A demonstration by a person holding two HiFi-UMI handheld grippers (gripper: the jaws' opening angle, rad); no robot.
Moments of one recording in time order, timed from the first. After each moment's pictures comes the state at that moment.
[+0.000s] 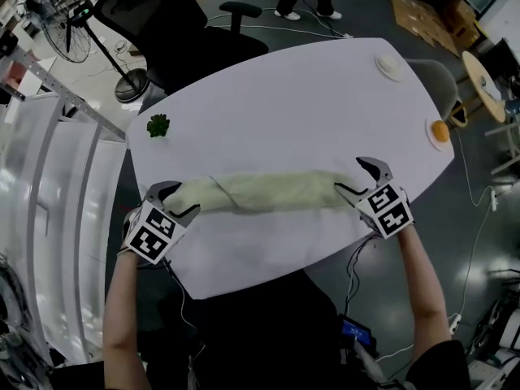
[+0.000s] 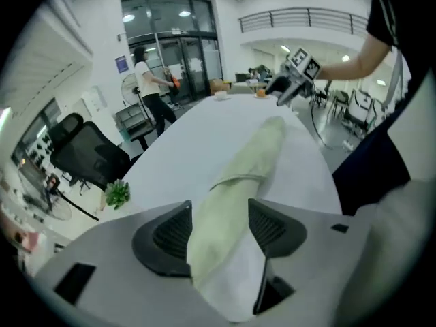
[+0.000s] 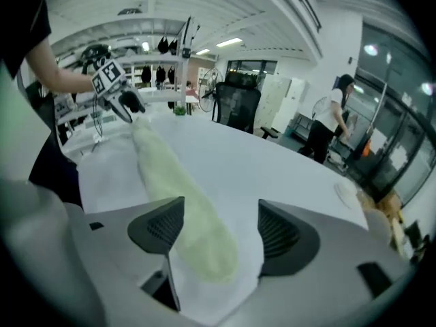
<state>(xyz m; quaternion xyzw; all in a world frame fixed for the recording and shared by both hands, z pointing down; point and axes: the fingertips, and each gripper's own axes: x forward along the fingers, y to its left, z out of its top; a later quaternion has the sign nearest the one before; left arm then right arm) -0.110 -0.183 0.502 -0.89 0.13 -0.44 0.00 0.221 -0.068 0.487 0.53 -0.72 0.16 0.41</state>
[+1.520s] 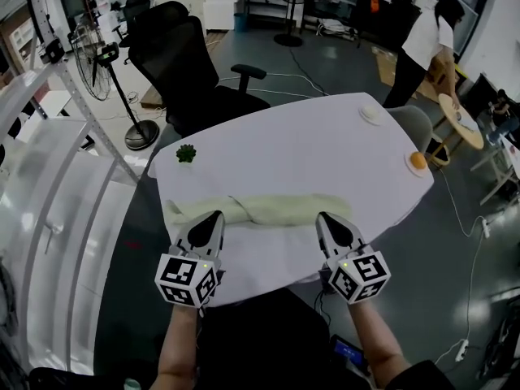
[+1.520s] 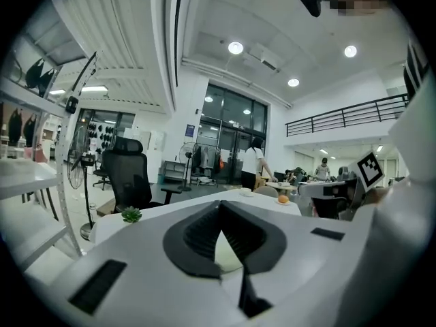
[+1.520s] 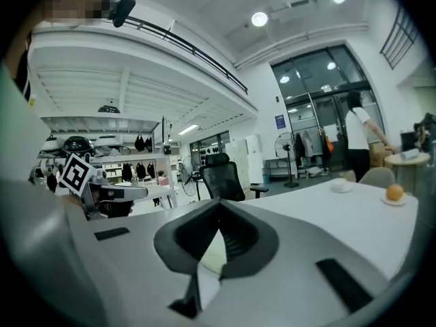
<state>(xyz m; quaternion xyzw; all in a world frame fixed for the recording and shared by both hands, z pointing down) -0.119 -0.107 0.351 -0.95 0.30 -0.02 -0.10 0.071 -0.004 0.362 0.68 -0.72 0.12 0.03</state>
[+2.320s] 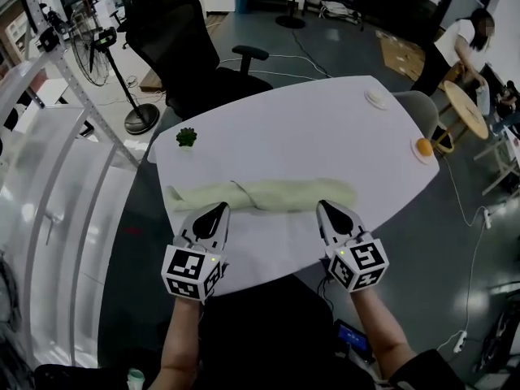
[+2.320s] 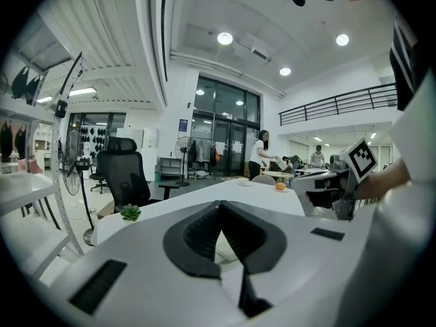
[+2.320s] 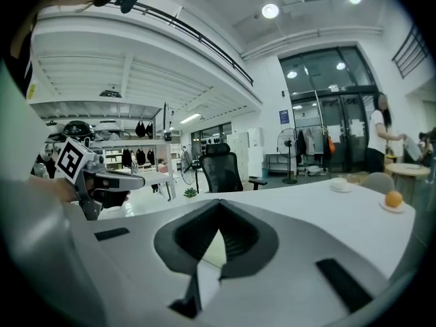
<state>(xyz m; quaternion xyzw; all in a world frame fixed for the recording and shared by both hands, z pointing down) -0.114 -0.104 0.371 -0.95 0.29 -0.06 -0.07 0.067 -0.016 0.387 0.68 -0.72 0.12 0.09</state>
